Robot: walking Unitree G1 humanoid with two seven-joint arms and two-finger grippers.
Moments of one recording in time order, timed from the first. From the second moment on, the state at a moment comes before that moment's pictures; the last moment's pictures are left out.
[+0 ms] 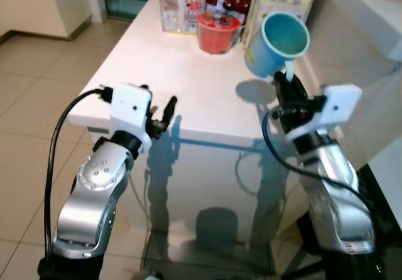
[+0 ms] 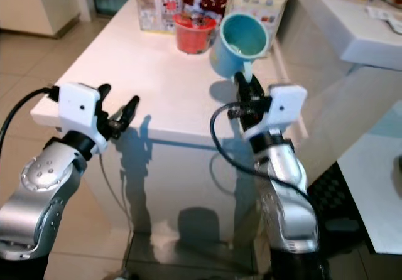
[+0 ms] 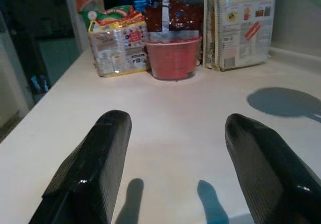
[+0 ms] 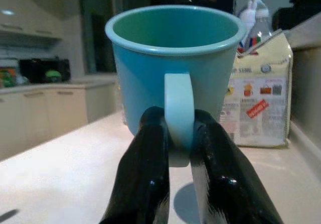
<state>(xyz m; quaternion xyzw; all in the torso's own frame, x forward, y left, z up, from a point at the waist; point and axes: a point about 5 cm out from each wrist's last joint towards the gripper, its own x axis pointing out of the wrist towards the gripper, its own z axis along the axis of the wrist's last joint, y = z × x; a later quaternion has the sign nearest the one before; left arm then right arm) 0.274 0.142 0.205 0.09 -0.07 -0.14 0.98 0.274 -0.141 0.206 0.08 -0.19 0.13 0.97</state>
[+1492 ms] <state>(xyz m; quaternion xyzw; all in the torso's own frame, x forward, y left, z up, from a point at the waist) 0.267 0.146 0.199 0.10 -0.07 -0.13 0.98 0.215 -0.165 0.159 0.03 -0.16 0.17 0.97</state>
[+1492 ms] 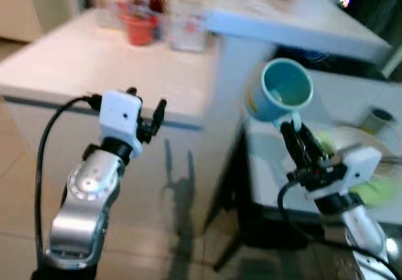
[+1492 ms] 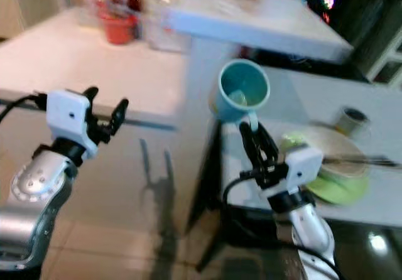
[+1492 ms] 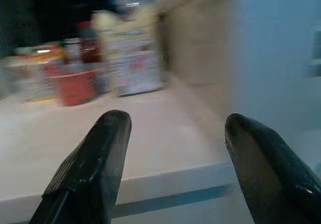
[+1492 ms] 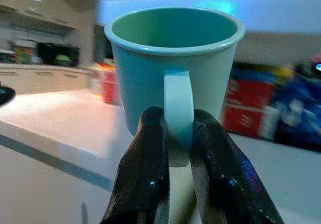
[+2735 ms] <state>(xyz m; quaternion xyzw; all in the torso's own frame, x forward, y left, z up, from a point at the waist) 0.289 0.132 0.208 0.12 -0.11 -0.16 0.97 0.262 -0.209 0.198 0.05 -0.10 -0.01 0.99</state>
